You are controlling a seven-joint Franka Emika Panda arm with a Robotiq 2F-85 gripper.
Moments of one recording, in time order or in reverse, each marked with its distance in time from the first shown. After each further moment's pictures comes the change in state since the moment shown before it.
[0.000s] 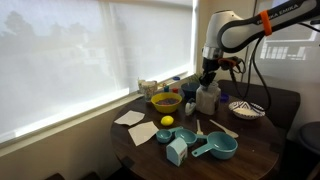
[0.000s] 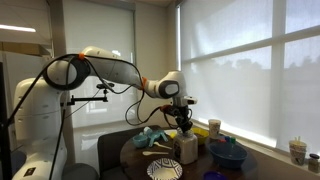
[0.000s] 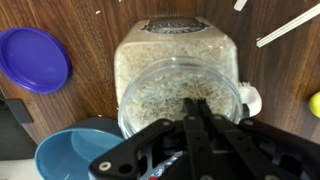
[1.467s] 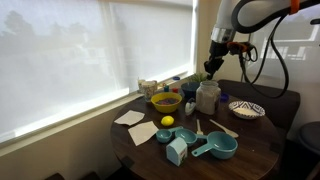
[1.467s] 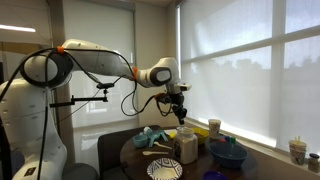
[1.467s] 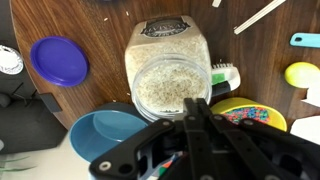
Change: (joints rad) arm 0.003 -0.143 0.004 -0.013 0.001 -0.054 0.097
